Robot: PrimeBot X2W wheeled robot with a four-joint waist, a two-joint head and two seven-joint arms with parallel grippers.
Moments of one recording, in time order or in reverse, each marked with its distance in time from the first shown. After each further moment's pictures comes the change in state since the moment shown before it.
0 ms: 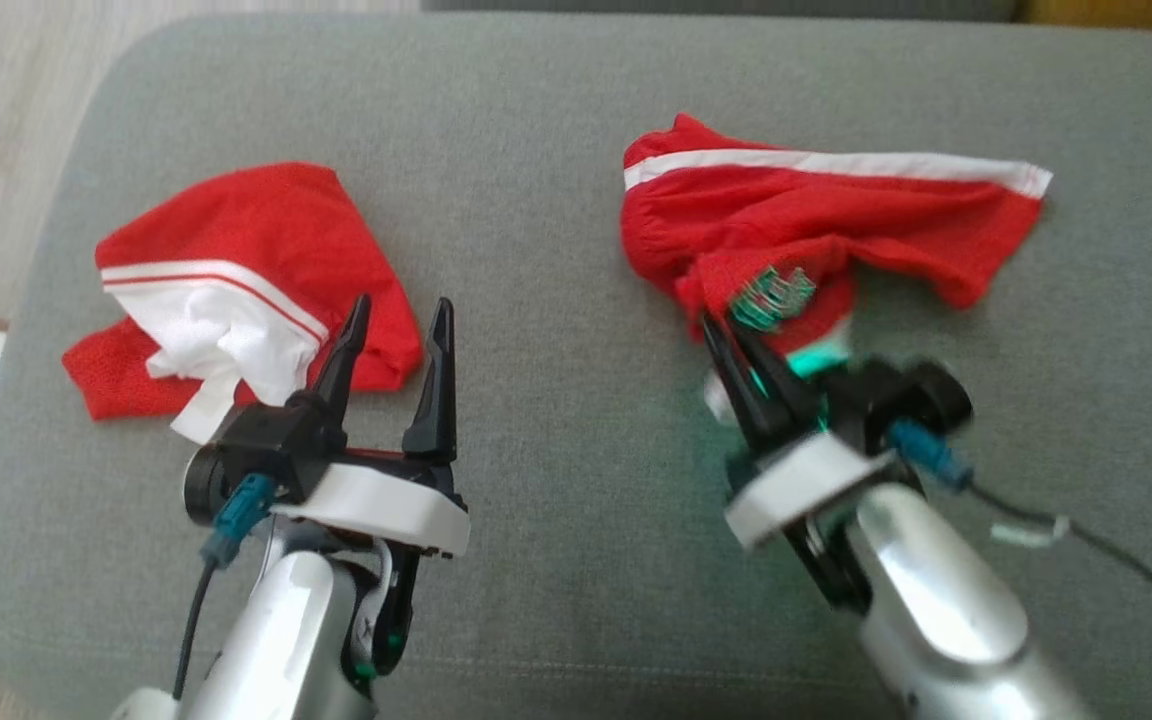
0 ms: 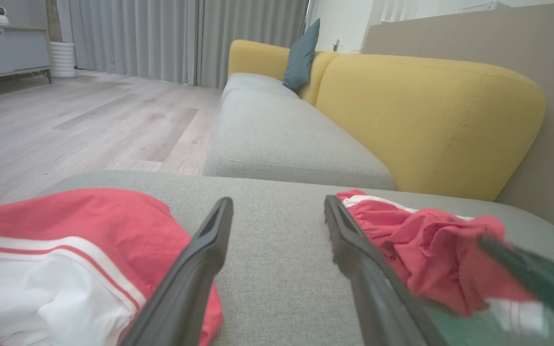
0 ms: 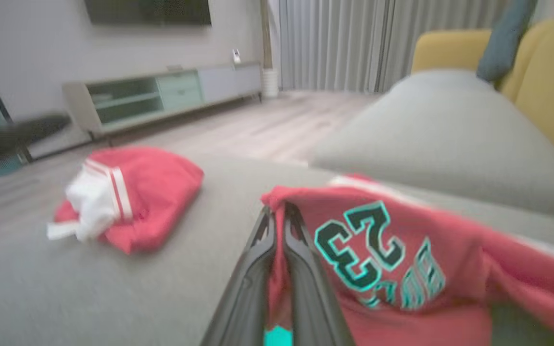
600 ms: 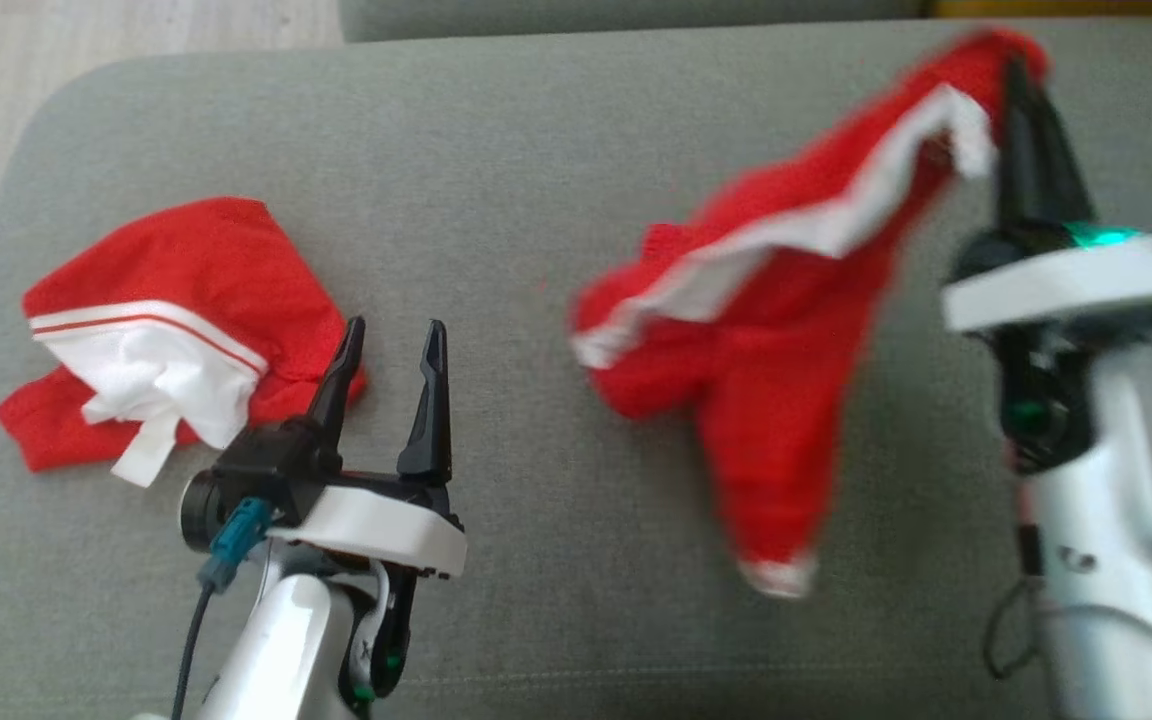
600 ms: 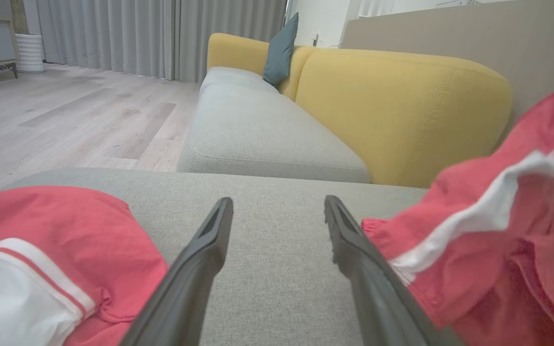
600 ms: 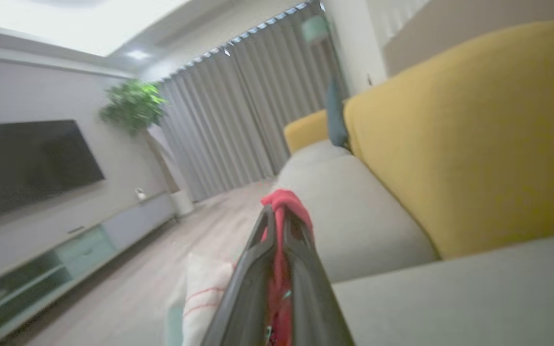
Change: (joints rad) left arm 0.048 0.000 0.006 -0.024 0.000 0.016 0.000; right arm -0.144 -0.005 -0.352 -0.269 0.355 0.000 0.158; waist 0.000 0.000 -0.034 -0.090
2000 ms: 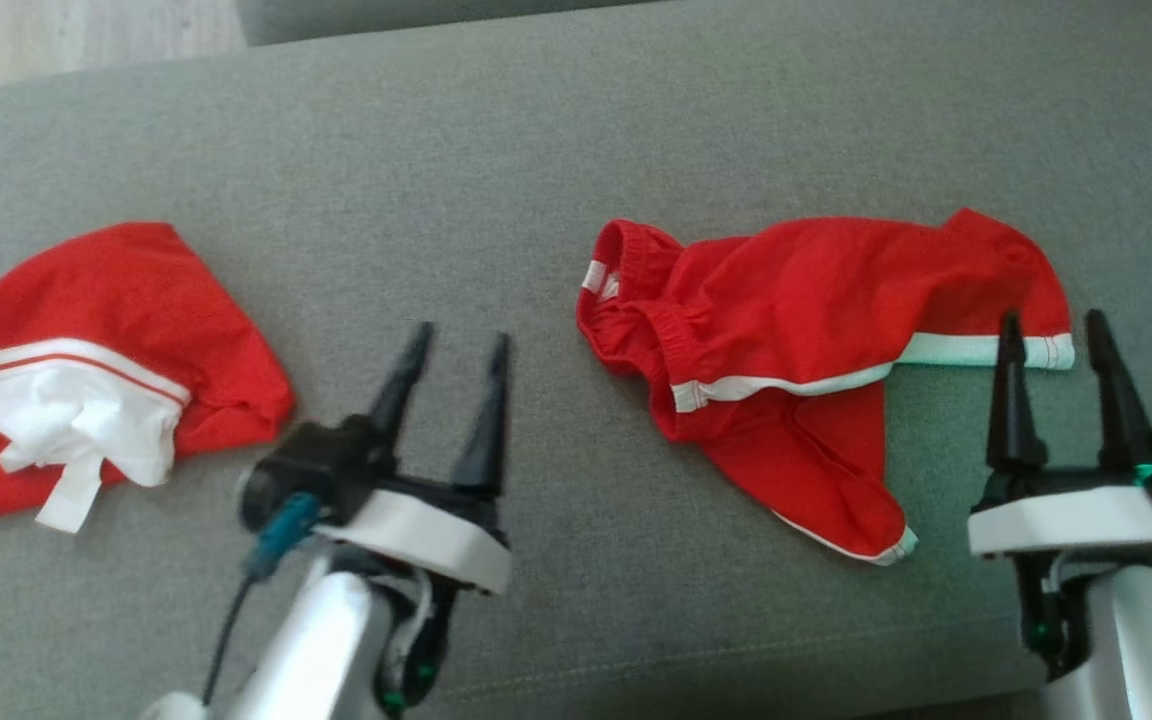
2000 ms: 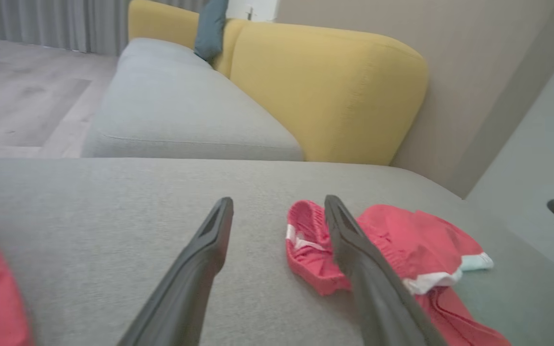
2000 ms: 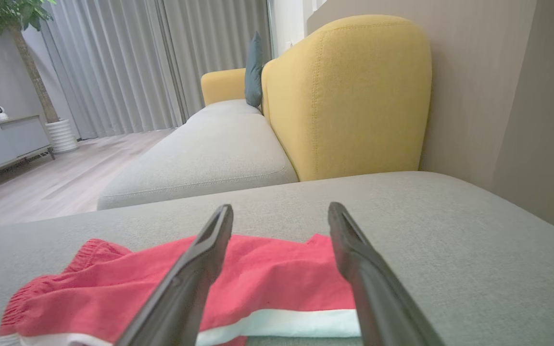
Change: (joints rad) left arm -0.019 0.003 -0.074 0.017 -0.041 -0.050 0.000; right arm 0.386 0.015 -0.156 -0.038 -0.338 0.000 -0.156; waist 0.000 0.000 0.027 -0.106
